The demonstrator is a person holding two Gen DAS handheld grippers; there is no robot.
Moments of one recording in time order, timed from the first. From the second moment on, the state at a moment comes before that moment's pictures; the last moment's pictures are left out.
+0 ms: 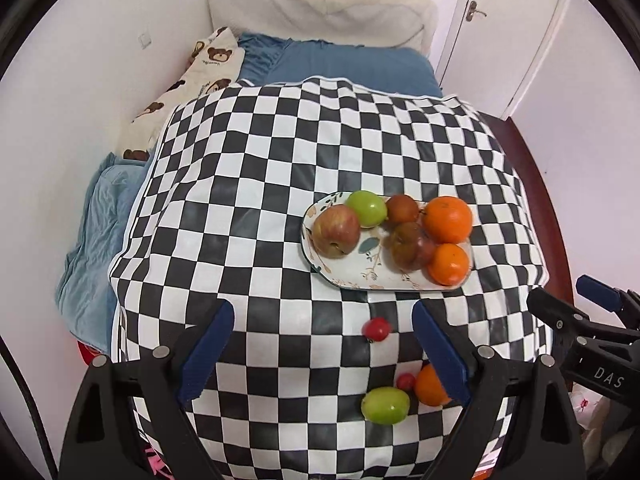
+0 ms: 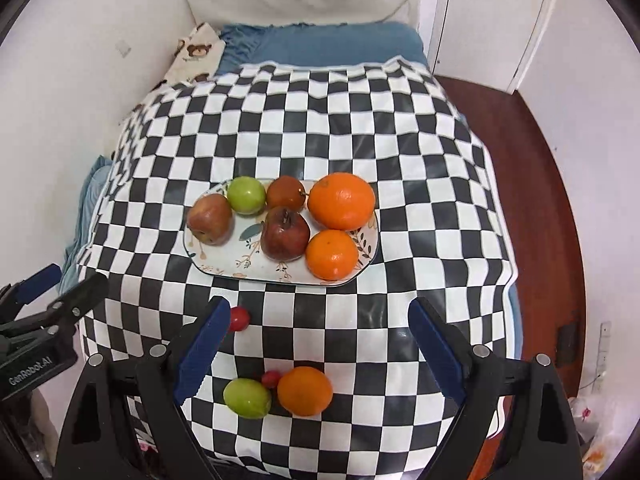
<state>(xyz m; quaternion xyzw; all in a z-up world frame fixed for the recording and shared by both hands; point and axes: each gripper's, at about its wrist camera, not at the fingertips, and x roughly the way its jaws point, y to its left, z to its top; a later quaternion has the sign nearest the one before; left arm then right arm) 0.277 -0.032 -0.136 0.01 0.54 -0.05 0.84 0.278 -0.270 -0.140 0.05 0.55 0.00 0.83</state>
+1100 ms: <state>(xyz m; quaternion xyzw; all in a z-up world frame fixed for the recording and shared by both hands) 0.223 -0.051 -0.274 0.01 0.67 -0.04 0.74 0.230 -0.305 -0.327 0.27 0.68 0.05 0.67</state>
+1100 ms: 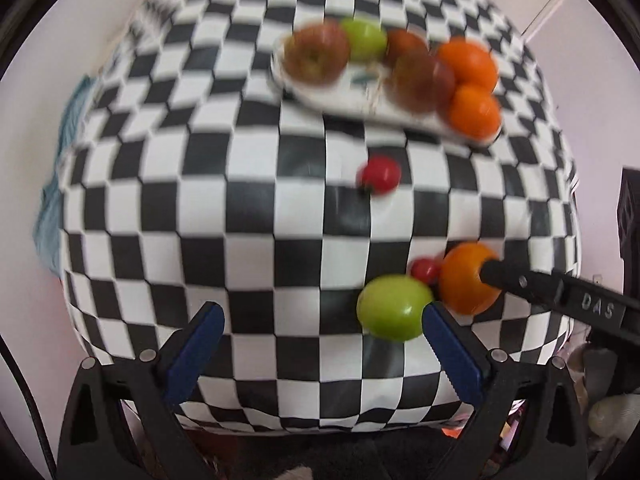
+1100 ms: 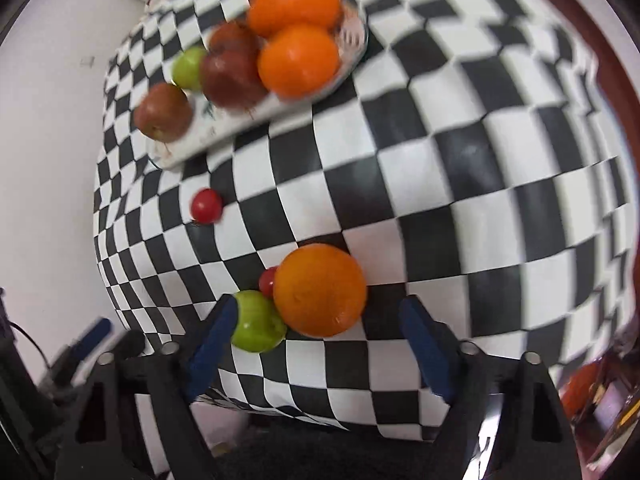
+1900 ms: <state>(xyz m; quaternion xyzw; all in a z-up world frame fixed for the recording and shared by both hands) 0.208 -0.077 -0.317 0.08 0.68 -0.05 0.73 0.234 -0.325 -0.339 0.18 0.70 0.05 0.69</state>
